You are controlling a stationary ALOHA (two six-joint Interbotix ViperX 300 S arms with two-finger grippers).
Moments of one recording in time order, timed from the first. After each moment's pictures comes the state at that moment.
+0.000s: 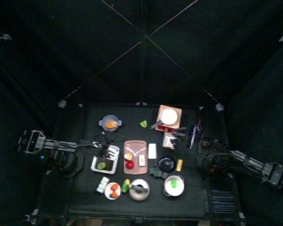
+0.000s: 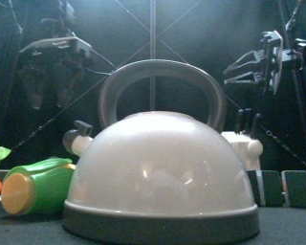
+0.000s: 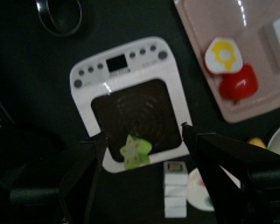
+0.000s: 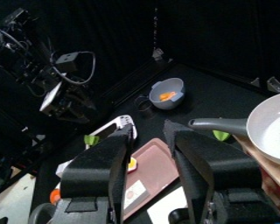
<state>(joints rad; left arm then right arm) -0.09 -0.28 0.52 0.25 1.30 -1.25 -0.66 -0.87 1.16 -0.90 -0.43 1.31</state>
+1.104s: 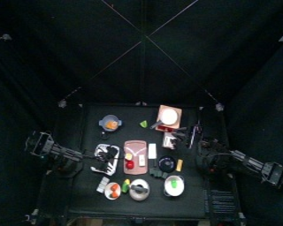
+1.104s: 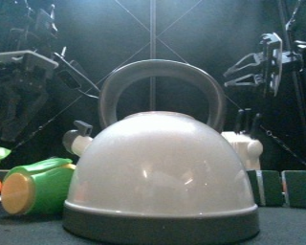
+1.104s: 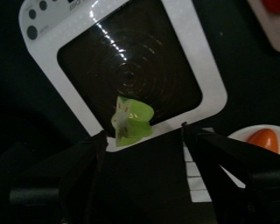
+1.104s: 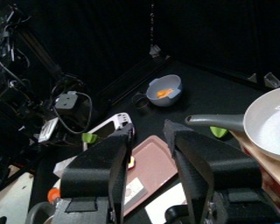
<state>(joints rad) -0.24 -0.14 0.65 0.13 1.19 -1.21 -0.66 -0.86 1.17 -0.90 -0.42 1.31</state>
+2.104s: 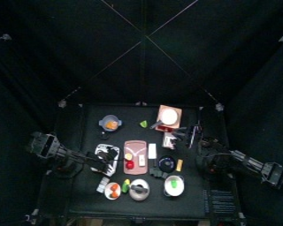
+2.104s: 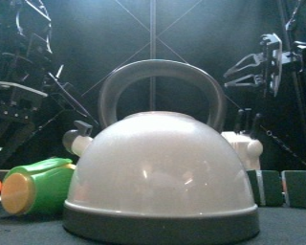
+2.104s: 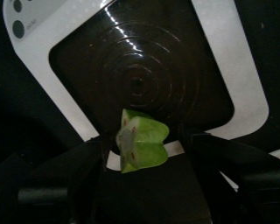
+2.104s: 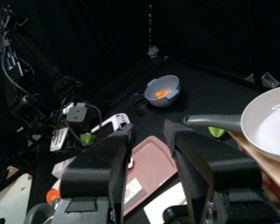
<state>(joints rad) -0.25 -0.06 0.71 0.15 1.11 -1.21 -0.67 -0.86 1.17 -0.90 -0.42 1.31</state>
